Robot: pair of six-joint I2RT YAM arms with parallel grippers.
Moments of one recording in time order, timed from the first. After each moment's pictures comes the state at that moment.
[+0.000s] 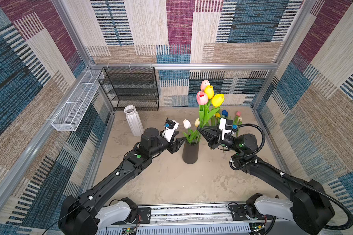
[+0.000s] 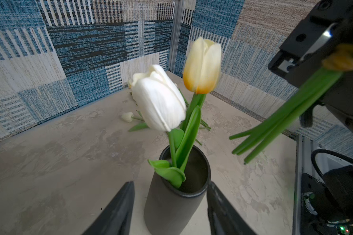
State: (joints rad) left arm -0.60 1.13 0.89 -0.02 0.29 -0.05; right arm 0.51 1.22 0.69 1.00 -0.68 0.25
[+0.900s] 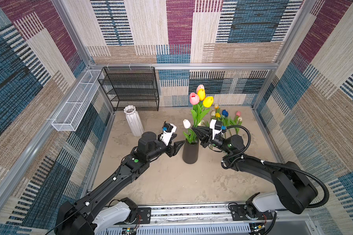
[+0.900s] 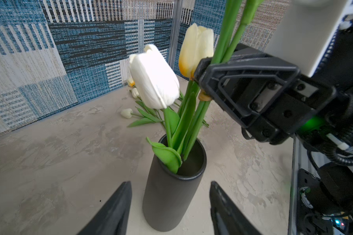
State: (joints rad) left arm -0.60 1.06 0.81 0.00 0.29 -0.06; right arm 0.55 1.43 0.65 1.17 -0.53 0.22
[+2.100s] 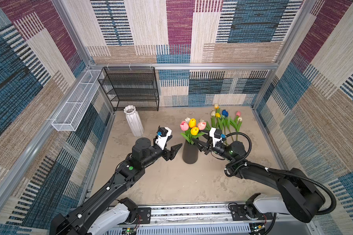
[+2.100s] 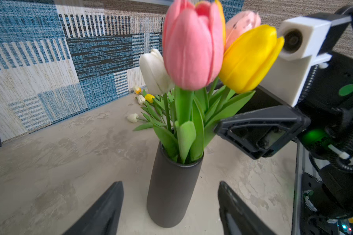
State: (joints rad) left arm -0.60 0.91 0.71 0.01 0.25 -0.06; right arm 0.57 1.30 0.51 1.07 -0.45 0.07
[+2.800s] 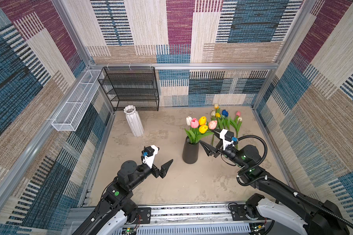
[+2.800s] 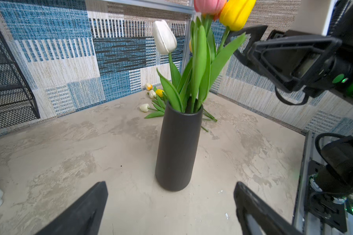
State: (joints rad) left arm -0.60 0.47 0.42 -0.10 0.18 -0.05; right arm 0.57 0.92 0.50 0.64 -0.29 0.01
